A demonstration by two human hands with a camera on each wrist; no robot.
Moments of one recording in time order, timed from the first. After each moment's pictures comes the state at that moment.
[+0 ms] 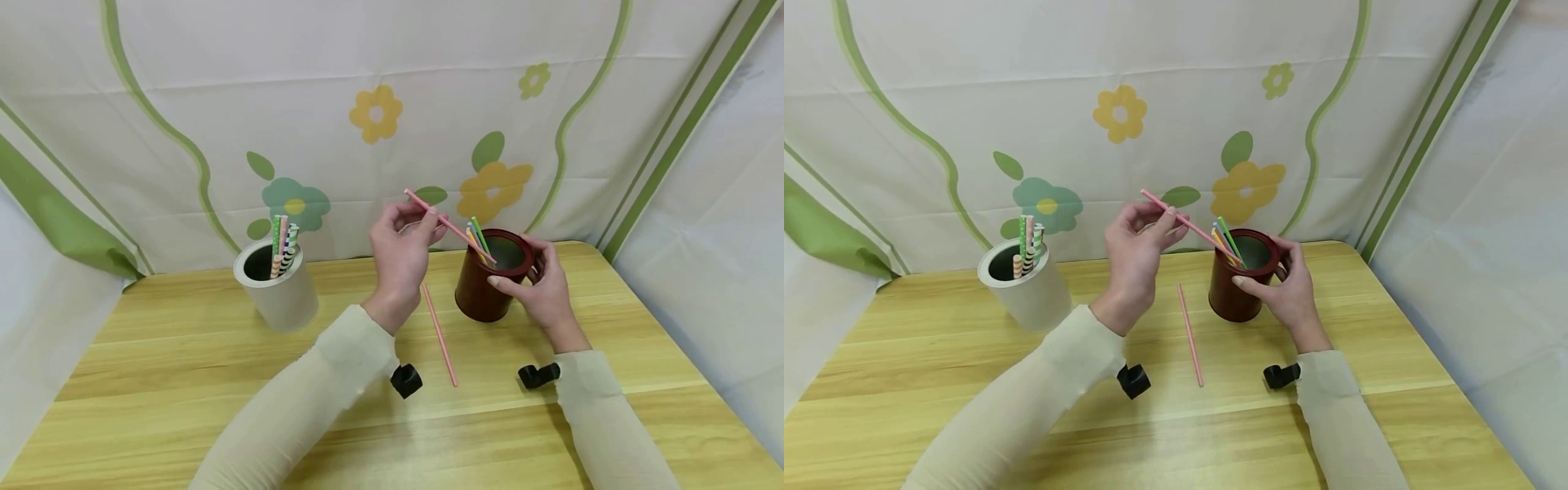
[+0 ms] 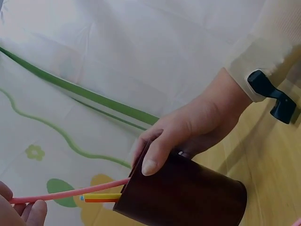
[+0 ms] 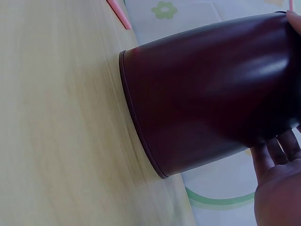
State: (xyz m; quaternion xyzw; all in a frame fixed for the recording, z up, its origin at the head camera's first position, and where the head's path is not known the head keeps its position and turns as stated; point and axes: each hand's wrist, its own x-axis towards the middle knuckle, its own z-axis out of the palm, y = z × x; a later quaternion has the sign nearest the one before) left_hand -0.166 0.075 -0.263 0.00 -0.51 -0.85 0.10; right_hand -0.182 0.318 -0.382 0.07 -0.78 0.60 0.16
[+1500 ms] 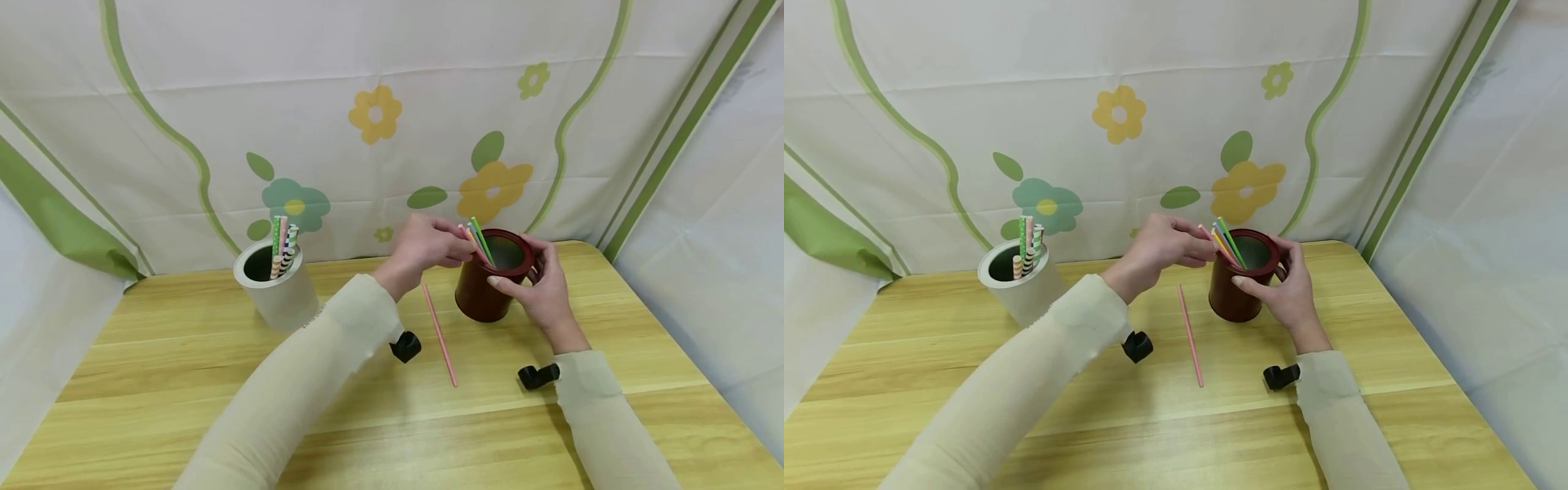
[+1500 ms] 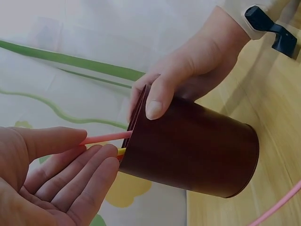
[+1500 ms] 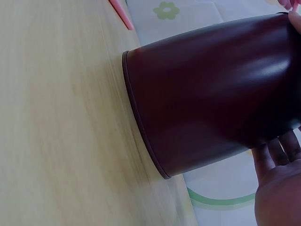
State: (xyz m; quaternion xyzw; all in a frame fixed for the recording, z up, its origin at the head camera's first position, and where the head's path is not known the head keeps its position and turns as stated) left_hand -0.195 0.077 -0.257 -0.03 -0.74 -0.65 -0.15; right_hand -0.181 0.317 -0.384 0.07 -0.77 0.61 0.16
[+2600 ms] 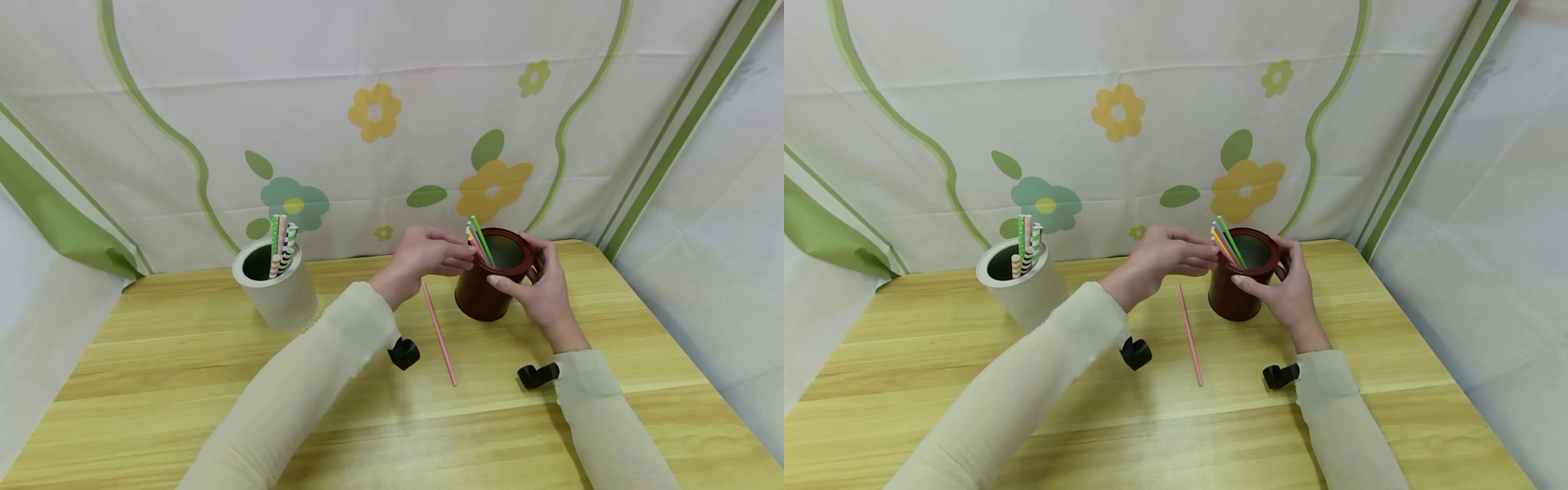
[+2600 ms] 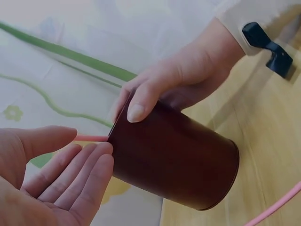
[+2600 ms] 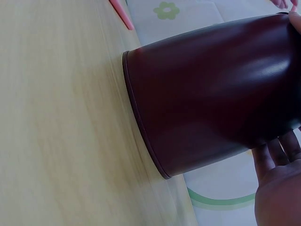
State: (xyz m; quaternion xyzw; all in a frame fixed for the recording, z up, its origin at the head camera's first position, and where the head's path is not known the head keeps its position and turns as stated) left_hand -0.196 0.073 -0.278 -0.04 -0.68 -0.70 -0.21; right_hand -0.182 0.316 -0.384 0.07 -0.76 0.62 0.16
